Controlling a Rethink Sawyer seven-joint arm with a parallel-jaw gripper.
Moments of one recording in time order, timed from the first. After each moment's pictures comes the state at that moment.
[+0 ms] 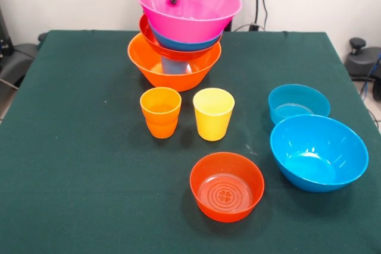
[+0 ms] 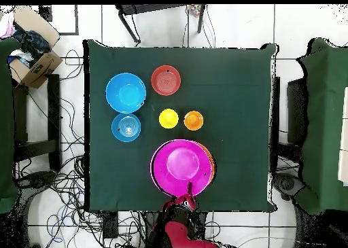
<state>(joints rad) -0.17 -0.61 -0.36 2.39 -0.39 -0.75 1.18</state>
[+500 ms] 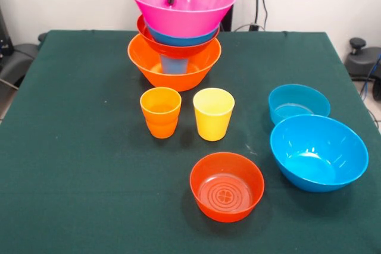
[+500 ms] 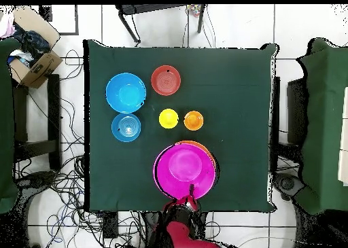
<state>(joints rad) -0.18 -0.61 -0.36 2.38 -0.39 -0.71 1.18</state>
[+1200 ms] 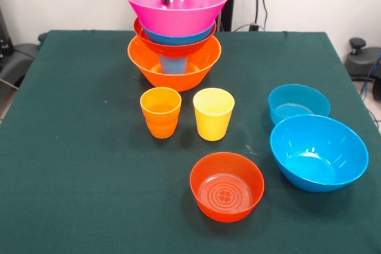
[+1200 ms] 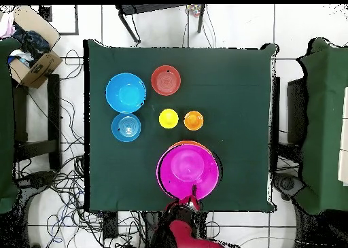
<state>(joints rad) -0.21 -0.63 -0.35 2.38 -0.39 -0.65 1.18</state>
